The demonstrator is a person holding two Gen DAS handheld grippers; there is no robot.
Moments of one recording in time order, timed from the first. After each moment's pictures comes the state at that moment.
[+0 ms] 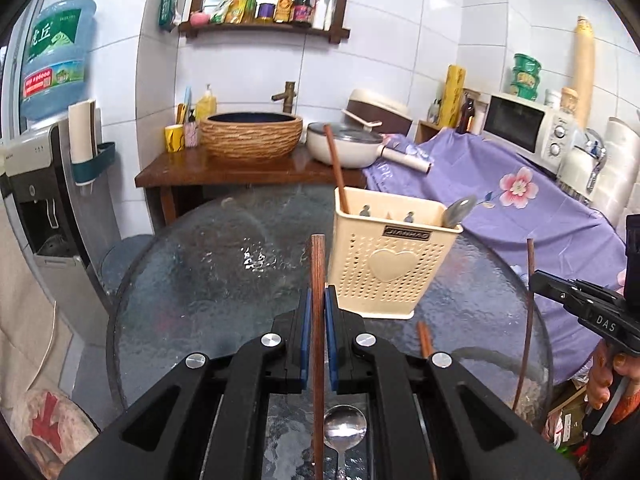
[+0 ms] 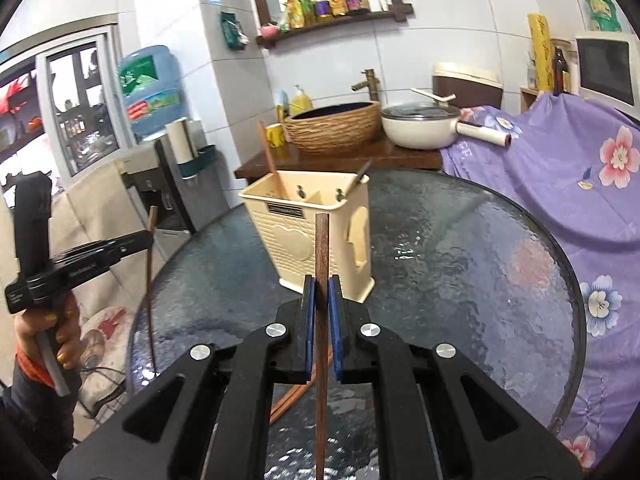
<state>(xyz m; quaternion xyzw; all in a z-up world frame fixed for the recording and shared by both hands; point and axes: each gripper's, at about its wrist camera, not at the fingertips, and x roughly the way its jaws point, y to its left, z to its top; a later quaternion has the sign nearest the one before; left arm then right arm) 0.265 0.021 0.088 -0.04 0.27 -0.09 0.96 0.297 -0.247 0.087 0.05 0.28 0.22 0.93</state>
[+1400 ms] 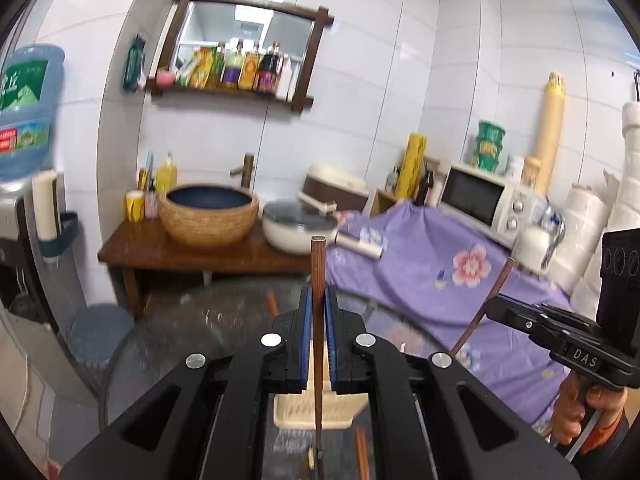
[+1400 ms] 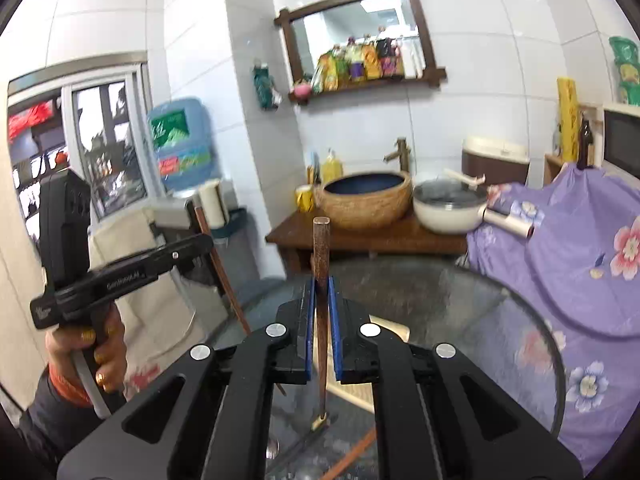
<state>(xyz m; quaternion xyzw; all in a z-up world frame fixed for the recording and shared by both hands) 0.312 0.005 0.243 -0.07 0.18 -0.16 0.97 0.329 -0.219 0.252 0.05 0.20 0.25 0.95</state>
